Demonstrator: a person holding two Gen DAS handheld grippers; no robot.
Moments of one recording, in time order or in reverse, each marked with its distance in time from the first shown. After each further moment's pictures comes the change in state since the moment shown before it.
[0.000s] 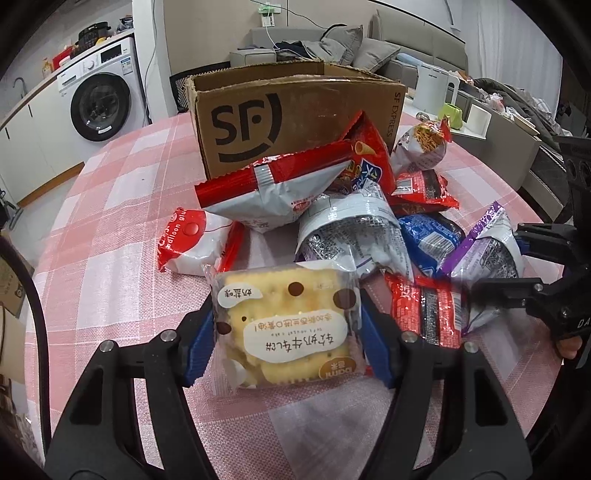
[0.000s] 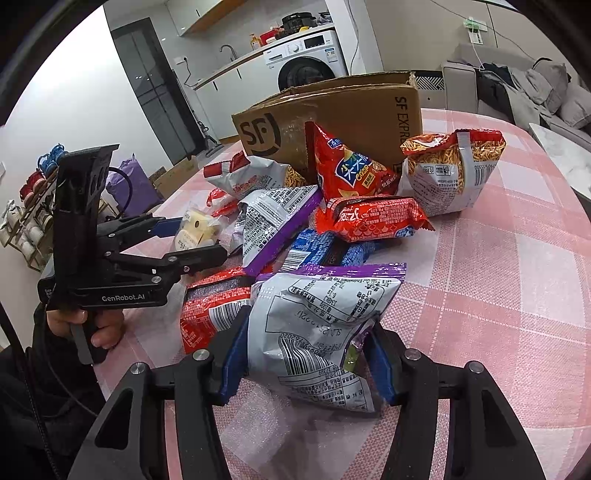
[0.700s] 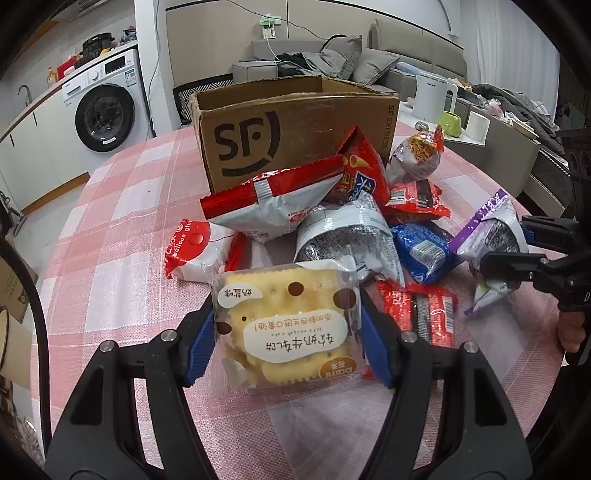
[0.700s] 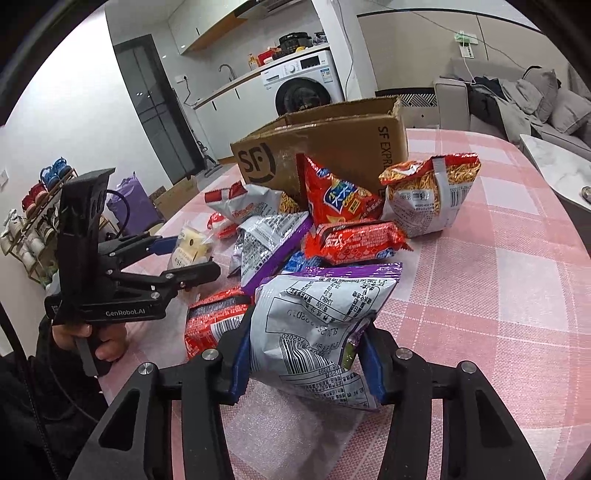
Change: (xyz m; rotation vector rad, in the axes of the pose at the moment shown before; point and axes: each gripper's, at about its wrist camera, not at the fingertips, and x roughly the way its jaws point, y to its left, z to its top) left arm -0.023 -0.007 -0.006 0.011 -0.050 0.011; right arm -0.019 -0.005 0.002 0.013 -0.100 0.000
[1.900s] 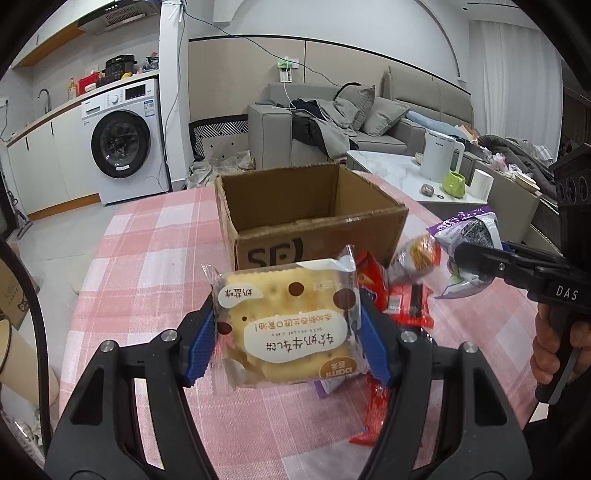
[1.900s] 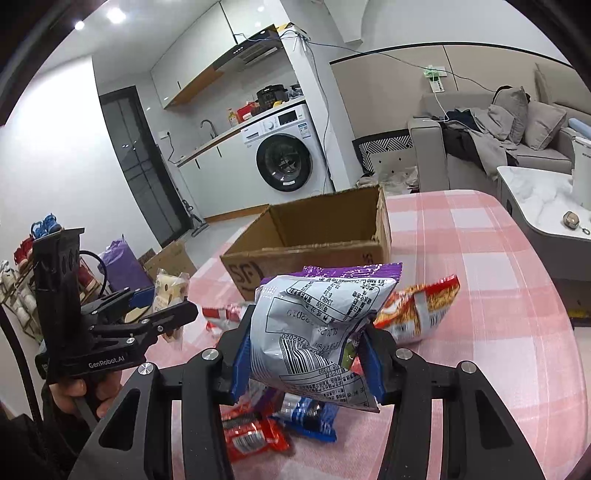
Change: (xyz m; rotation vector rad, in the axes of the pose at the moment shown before) left arm -0.058 0.017 0.074 -0.080 -0.176 0.017; right arm -0.023 0.001 0.075 0.085 -0.210 -0.059
